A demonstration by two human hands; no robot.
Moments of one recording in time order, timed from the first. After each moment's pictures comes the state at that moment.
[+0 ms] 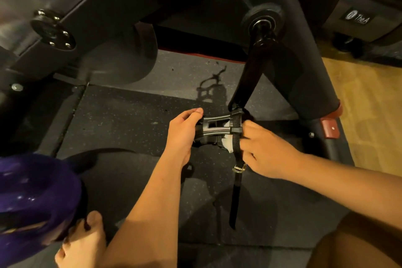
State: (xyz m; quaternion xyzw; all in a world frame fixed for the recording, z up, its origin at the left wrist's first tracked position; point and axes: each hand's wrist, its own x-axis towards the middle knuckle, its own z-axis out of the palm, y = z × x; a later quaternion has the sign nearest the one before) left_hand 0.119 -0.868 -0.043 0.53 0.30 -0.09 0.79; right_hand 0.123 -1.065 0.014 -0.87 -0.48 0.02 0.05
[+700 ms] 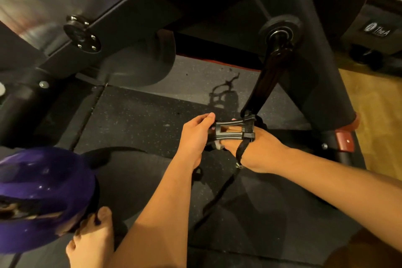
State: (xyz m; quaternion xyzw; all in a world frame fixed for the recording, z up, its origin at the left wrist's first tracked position) left_hand 0.116 -0.868 -0.038 0.55 0.30 -0.09 0.78; right_hand 0.145 -1.026 0.003 -0.88 -0.40 0.25 0.10
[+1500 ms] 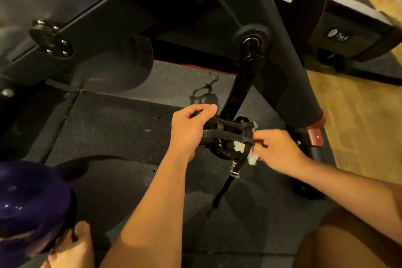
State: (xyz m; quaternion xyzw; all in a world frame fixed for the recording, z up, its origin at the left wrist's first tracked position) left_hand 0.126 -0.883 0.001 0.60 0.20 -0.02 0.77; right_hand 0.140 -1.101 0.023 -0.95 -0.12 0.13 0.24
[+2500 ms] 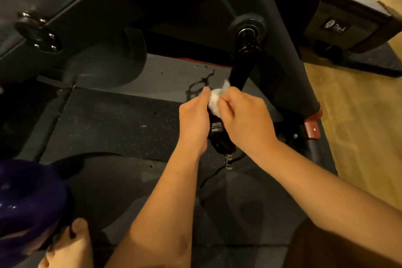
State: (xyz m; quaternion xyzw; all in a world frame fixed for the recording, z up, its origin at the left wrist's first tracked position) left_hand 0.131 -0.908 0.017 0.50 0.25 -0.01 0.83; right_hand 0.136 -1.010 0.057 -0.96 -0.17 -0.10 0.19
